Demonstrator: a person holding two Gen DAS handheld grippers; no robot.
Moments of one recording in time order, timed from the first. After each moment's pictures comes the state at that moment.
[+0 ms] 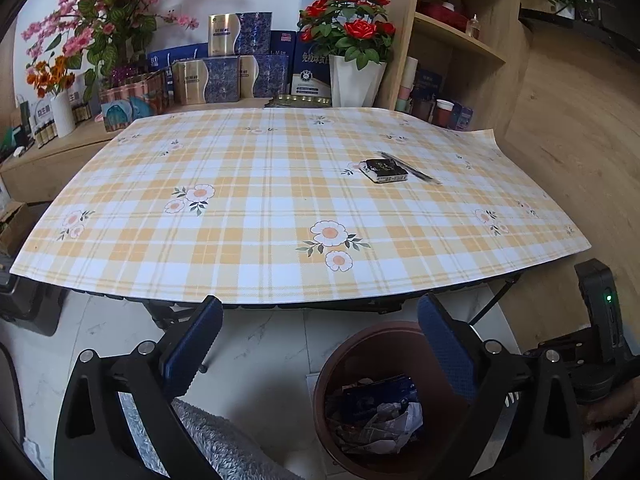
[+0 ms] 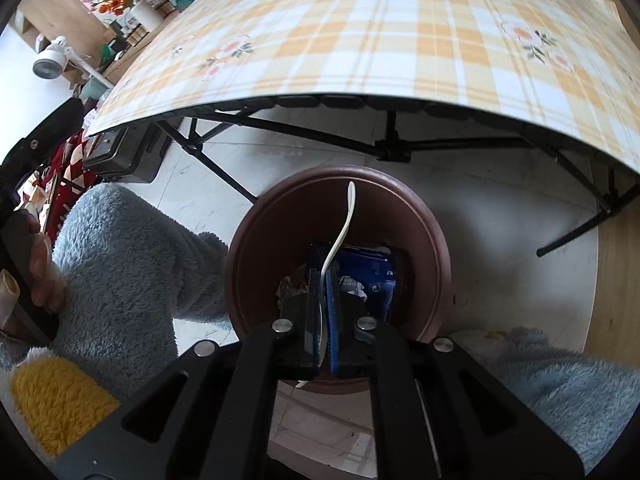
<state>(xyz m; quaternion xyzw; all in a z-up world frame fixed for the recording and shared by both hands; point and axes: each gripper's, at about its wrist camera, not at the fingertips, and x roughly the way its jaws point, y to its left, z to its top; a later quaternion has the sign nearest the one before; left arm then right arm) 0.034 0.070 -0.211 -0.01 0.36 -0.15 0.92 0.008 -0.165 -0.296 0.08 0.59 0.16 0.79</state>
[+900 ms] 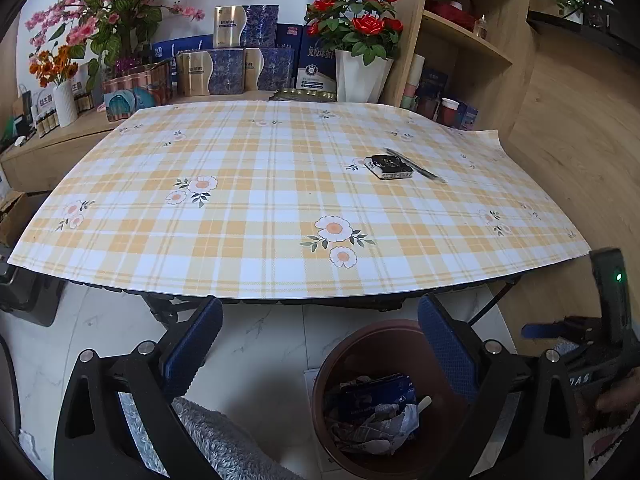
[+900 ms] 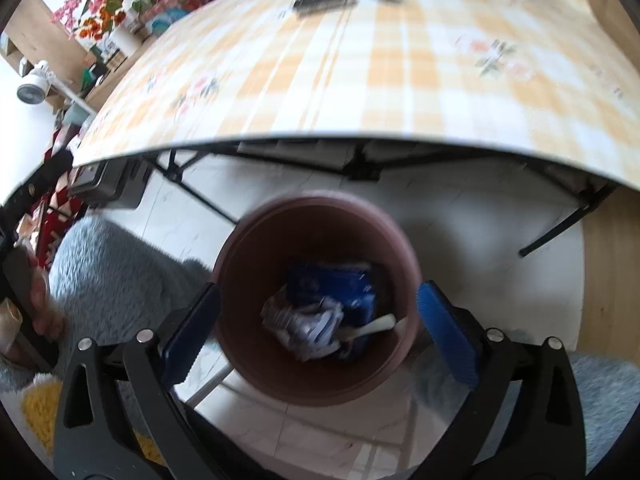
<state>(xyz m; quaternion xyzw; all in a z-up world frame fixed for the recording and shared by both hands) 0.037 0.073 -0.216 -0.02 0.37 -0.14 0.92 0.015 -0.188 -0.275 0.09 0.56 0.11 0.82</state>
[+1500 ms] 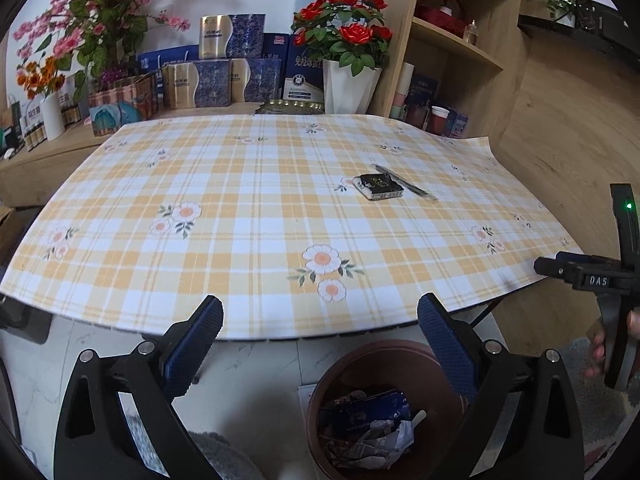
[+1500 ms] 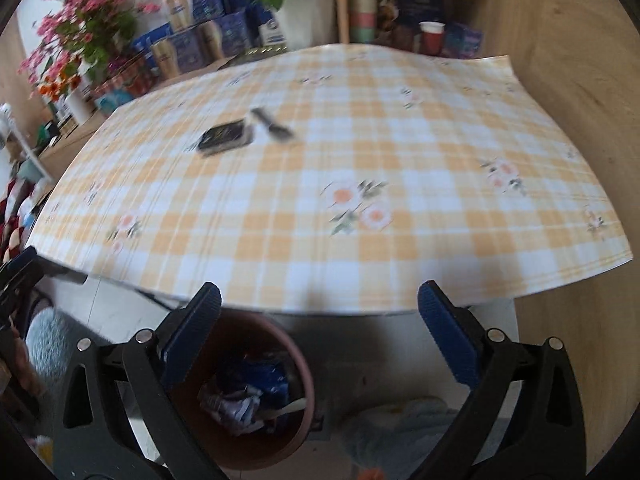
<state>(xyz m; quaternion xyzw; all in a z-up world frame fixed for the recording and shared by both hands) 0.063 0.063 -0.200 -0.01 0.35 -0.16 0.92 0.056 -0.265 -0.207 0.06 0.45 -0.02 0.89</state>
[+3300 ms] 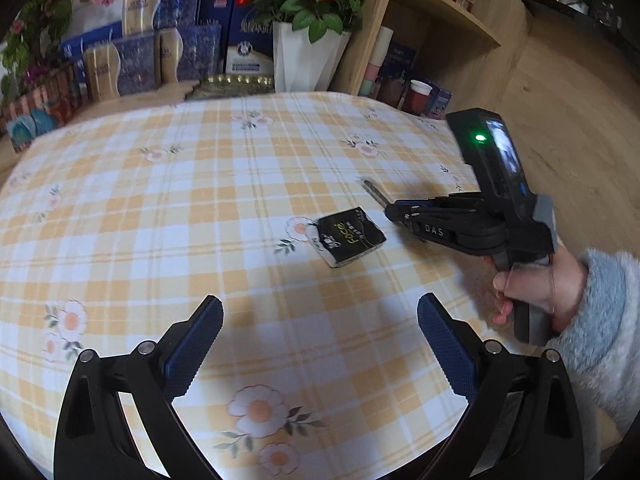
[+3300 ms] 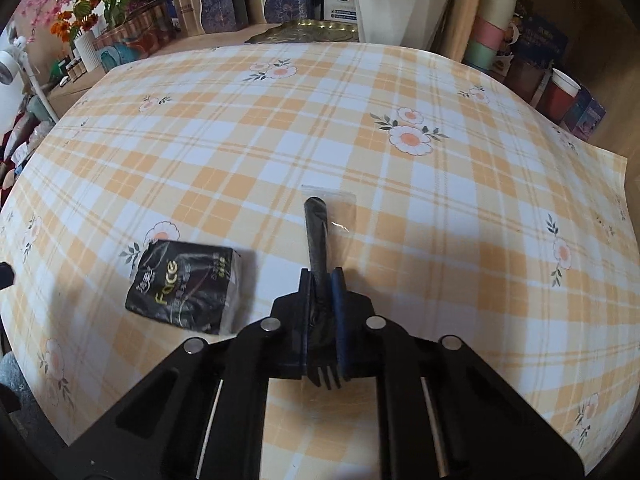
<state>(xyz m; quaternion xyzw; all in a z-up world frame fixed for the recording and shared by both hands) 0.228 -0.014 -0.214 -0.02 0.43 -0.24 0.87 0.309 -0.218 -0.256 -0.04 0.49 0.07 0.87</state>
